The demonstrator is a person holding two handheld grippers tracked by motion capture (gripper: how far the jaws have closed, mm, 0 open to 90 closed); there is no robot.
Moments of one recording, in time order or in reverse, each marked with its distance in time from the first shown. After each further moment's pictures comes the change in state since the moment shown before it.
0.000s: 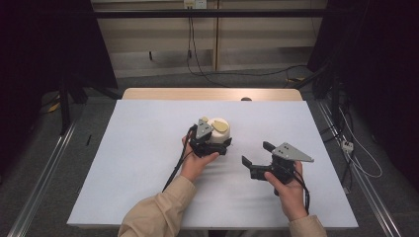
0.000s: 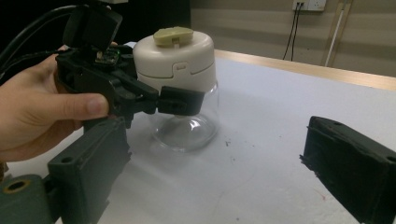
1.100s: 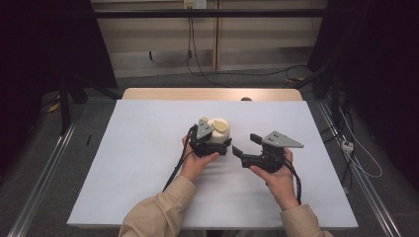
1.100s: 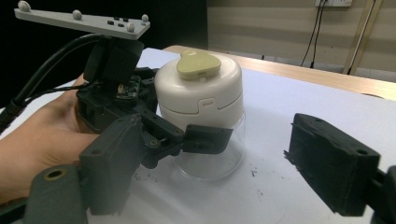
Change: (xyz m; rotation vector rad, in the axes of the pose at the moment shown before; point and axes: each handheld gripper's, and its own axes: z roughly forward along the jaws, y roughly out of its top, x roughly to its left) left arm -0.001 0.000 0.001 0.003 0.004 0.008; right arm 0.009 0.027 0.025 0.028 0.069 0.017
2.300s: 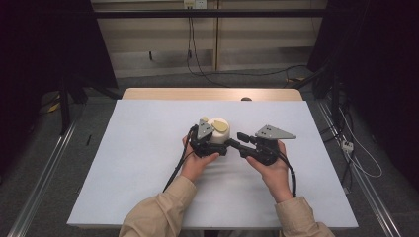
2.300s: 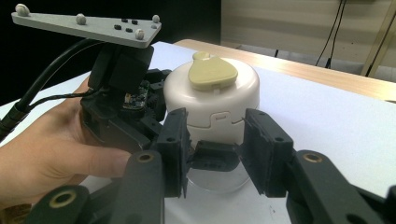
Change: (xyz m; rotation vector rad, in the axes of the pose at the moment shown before) left arm -0.001 0.000 0.000 0.005 0.007 0.010; right arm -0.001 0.012 0.017 0.037 0.057 -0.020
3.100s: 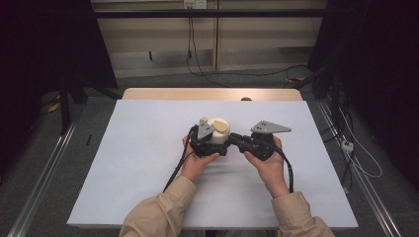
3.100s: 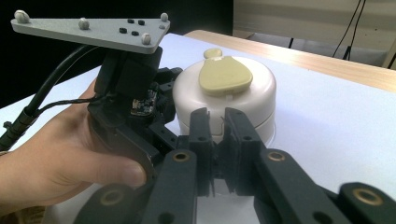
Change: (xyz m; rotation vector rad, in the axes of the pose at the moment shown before) left arm 0.000 0.000 0.000 0.005 0.003 0.008; right arm -0.002 0.010 0.011 0.053 0.054 0.014
